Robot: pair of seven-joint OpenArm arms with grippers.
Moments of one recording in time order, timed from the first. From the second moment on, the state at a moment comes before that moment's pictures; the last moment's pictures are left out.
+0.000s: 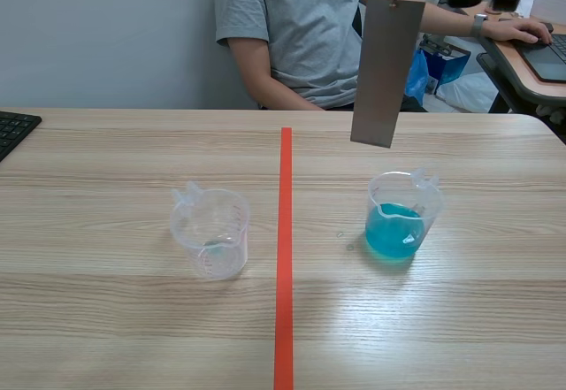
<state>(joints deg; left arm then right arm) 55.8 -31.5 -5.8 95.3 -29.1 -14.7 -9.2 13.7 32.1 -2.0 109.6 43.3 44.6 -28.9</state>
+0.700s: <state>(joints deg) 55.8 -31.5 -5.8 95.3 -29.1 -14.7 -9.2 19.6 15.2 -20.4 109.5 27.7 41.5 -28.9</state>
